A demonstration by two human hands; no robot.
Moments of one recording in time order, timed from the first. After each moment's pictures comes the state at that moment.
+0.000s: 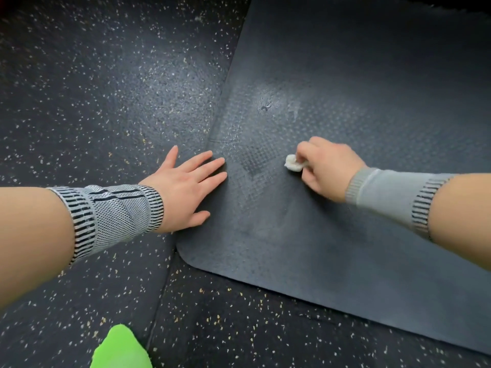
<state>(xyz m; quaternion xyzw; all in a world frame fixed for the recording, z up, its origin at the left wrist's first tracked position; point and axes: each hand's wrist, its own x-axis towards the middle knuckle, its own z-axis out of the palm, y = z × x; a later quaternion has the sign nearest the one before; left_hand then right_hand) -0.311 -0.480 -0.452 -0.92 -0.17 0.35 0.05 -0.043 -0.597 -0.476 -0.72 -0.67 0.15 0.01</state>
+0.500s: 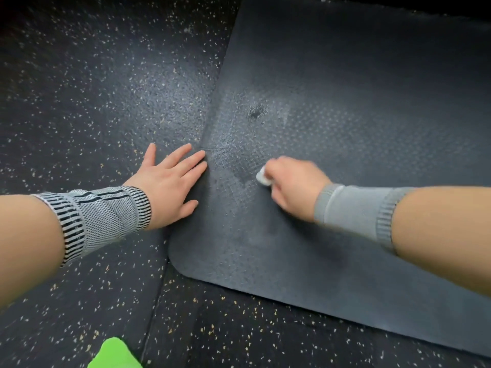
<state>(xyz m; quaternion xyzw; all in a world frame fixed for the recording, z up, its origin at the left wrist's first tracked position) -0.307 -0.466 -0.451 -0.91 -0.24 0.33 0.06 -0.082 -0.592 -0.474 -0.71 -0.67 0.21 0.00</state>
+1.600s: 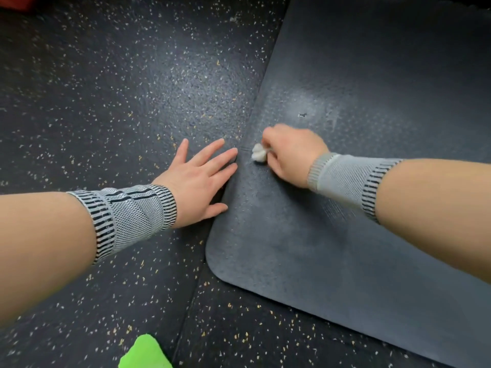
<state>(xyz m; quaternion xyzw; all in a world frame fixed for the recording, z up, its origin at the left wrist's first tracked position) -0.333 -0.447 -0.461 -0.94 -0.22 0.27 0.00 -0.116 -0.496 -0.478 -0.70 -0.70 0.15 0.01</state>
